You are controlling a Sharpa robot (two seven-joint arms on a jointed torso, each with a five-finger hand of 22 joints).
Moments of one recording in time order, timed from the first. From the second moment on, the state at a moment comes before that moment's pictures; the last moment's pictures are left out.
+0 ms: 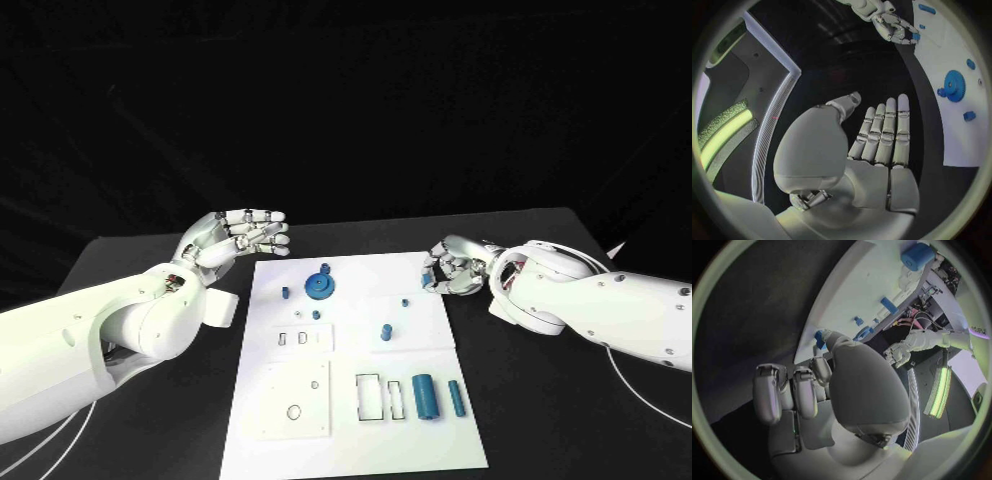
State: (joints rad) left arm 1.19 -0.92 0.00 1.56 -0.12 -0.27 0.45; left_hand 1.35 -0.18 0.52 0.07 0.09 0.82 0.21 0.27 0.18 1.03 0.19 0.07 0.07 0.99 0.13 0.25 0.31 0.17 0.84 0.22 0.60 0.27; right arm 1.30 -0.89 -0.17 1.43 -1.24 -0.27 -0.12; right_hand 1.45 -0.20 0.37 0.24 0.22 0.88 0.15 0.35 0.31 1.26 0.06 1.33 1.22 1.46 0.00 1.56 1.31 0.04 1.47 0.11 1.46 1.31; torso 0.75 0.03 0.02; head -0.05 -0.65
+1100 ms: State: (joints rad) left arm 1.19 -0.92 0.00 1.55 -0.12 -0.27 0.45; left_hand 1.36 -0.18 0.52 0.07 0.09 0.82 0.21 0.27 0.18 1.03 0.19 0.07 0.07 0.99 0.13 0.25 0.32 0.17 0.83 0.22 0.61 0.27; right arm 1.30 -0.85 -0.17 1.57 -1.26 -0.43 -0.18; right_hand 1.42 -0.15 0.49 0.20 0.24 0.91 0.12 0.39 0.31 1.32 0.05 1.36 1.28 1.47 -0.01 1.56 1.31 0.02 1.46 0.09 1.51 1.31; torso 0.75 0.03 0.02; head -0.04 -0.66
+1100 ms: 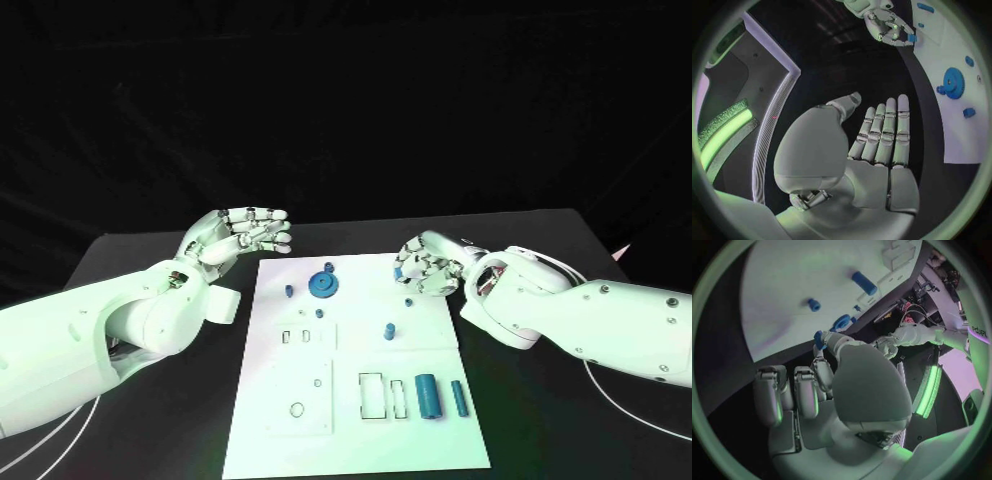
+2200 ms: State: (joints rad) left arm 1.19 -0.93 -0.01 1.55 -0.11 -0.27 0.44; left_hand 1.36 -0.18 0.52 0.07 0.09 0.82 0.21 0.27 0.18 1.03 0.19 0.07 0.07 0.99 0.13 0.25 0.32 0.17 0.83 0.22 0.61 0.27; right arm 1.18 -0.55 -0.17 1.60 -1.43 -0.49 -0.33; right_hand 1.38 -0.15 0.52 0.19 0.27 0.91 0.13 0.39 0.31 1.32 0.05 1.36 1.28 1.47 -0.01 1.56 1.31 0.02 1.46 0.09 1.52 1.31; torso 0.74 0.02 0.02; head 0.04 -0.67
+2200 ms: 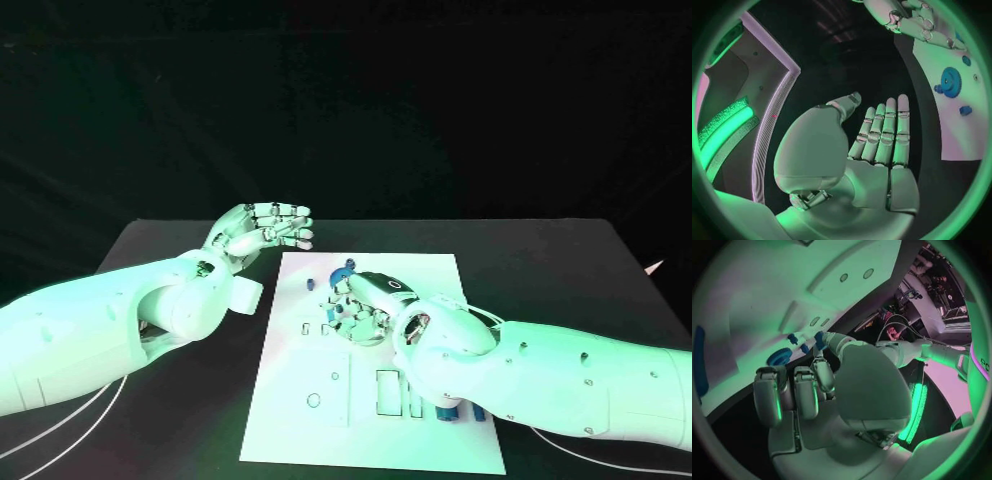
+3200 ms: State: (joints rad) left arm 1.19 -0.93 -0.01 1.55 -0.11 -0.27 0.44; left_hand 1.36 -0.18 0.51 0.07 0.09 0.82 0.21 0.27 0.18 1.03 0.19 0.07 0.07 0.99 0.13 0.24 0.32 0.17 0.83 0.23 0.61 0.27; right arm 1.15 -0.53 -0.18 1.57 -1.56 -0.44 -0.36; right_hand 1.35 -0.17 0.52 0.19 0.26 0.91 0.13 0.40 0.31 1.32 0.05 1.36 1.27 1.47 -0.01 1.56 1.31 0.02 1.46 0.09 1.52 1.31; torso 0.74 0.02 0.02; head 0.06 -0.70
